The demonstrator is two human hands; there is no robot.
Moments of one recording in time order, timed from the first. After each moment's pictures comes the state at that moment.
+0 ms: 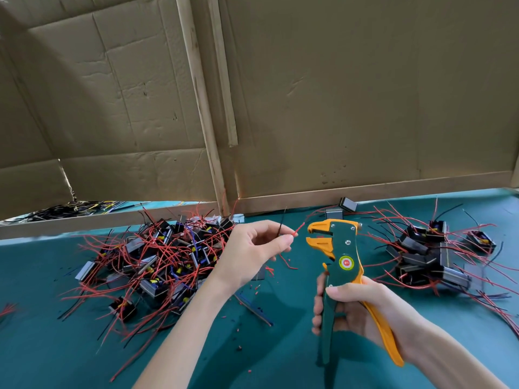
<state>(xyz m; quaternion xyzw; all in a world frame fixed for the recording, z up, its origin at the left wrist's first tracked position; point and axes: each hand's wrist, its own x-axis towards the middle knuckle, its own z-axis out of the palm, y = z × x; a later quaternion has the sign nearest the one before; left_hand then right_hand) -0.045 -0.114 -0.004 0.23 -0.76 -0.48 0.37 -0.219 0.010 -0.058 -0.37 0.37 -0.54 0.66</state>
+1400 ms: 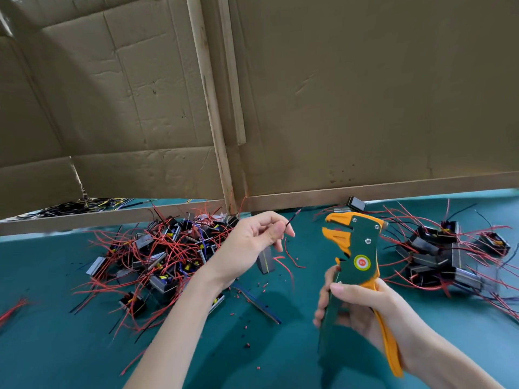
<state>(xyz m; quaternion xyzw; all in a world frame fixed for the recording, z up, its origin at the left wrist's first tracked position) -0.032 -0.120 0.009 0.21 -0.79 -0.50 0.31 -0.193 0.022 -0.045 -0.37 0.37 -0.61 0.59</state>
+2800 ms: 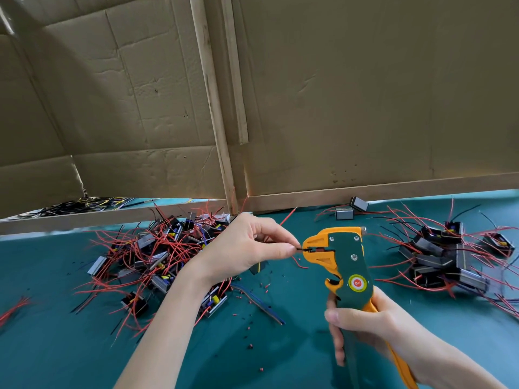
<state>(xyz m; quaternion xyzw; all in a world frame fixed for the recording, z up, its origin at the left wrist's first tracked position) -0.015 -0.114 0.032 0.20 -0.84 -0.45 0.24 -0.192 0.029 -0.045 -0.47 0.43 -0.52 0.57</state>
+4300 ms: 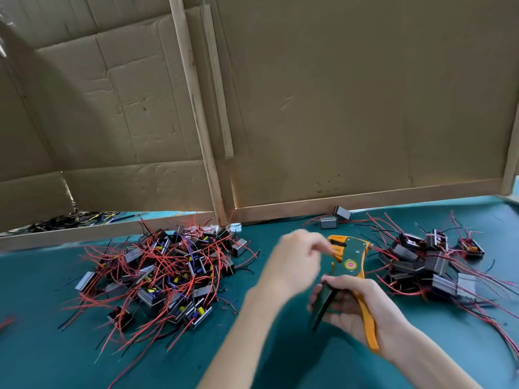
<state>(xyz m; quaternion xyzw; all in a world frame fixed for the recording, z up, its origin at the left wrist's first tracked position) -0.114 -0.084 0.001 0.29 -0.89 -0.24 0.25 -0.130 -0.071 -0.006 -0.06 0.28 -0.67 0.69</state>
